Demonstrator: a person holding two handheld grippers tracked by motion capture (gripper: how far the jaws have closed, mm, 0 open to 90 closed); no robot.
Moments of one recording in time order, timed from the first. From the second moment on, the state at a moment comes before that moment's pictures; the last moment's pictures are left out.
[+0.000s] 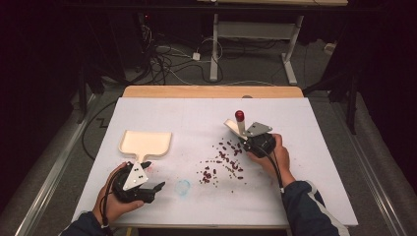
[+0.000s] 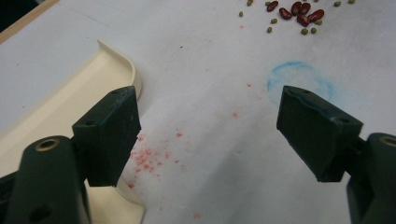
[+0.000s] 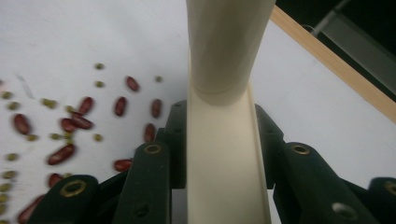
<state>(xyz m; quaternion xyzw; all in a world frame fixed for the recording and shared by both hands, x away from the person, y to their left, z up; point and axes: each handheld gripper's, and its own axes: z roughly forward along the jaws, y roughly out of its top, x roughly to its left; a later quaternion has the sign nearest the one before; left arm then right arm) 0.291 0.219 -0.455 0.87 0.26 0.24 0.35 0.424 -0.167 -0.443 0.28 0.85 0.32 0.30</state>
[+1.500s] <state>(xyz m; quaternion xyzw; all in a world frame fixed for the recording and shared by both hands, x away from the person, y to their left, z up) 0.289 0.218 -0.454 0.87 0.26 0.23 0.35 0.363 -0.142 -0.431 0.17 0.88 0.35 0.26</state>
